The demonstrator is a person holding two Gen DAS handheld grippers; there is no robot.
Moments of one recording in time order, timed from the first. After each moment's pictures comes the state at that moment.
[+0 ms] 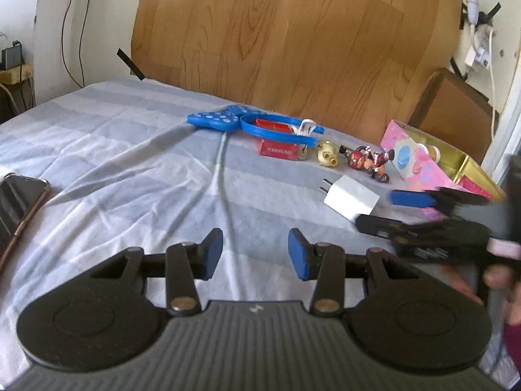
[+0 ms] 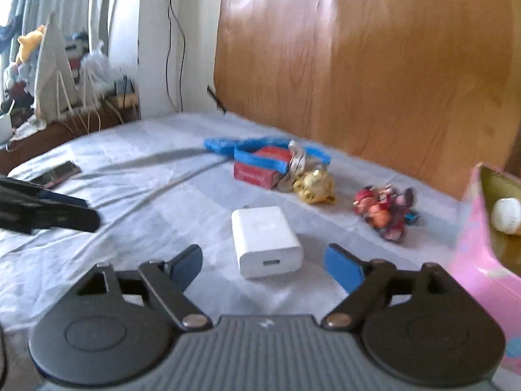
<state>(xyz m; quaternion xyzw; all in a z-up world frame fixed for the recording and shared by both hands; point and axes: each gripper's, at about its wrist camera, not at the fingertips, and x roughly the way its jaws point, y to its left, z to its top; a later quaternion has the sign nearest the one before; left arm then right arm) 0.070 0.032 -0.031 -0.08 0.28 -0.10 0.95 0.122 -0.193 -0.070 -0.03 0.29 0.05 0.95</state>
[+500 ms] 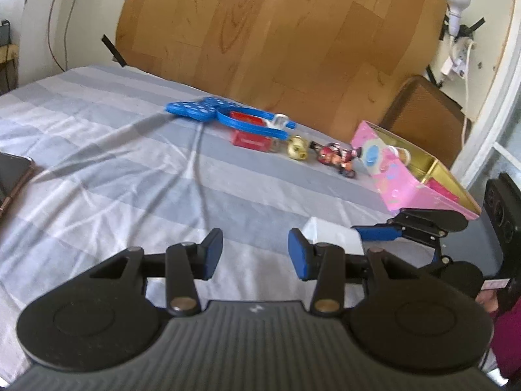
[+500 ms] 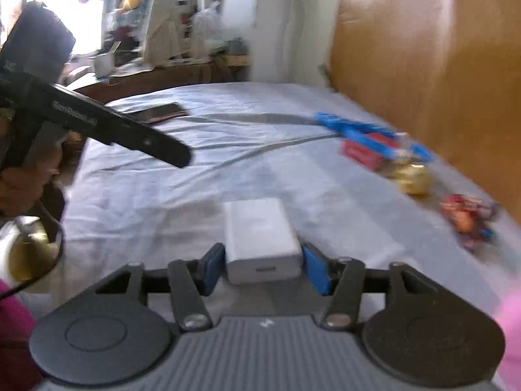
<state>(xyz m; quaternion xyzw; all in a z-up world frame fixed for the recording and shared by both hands) 0.056 0.034 -0.031 -0.12 0.29 -0.16 0.93 0.068 -0.184 -0.071 -0.12 0.31 0.22 0.92</state>
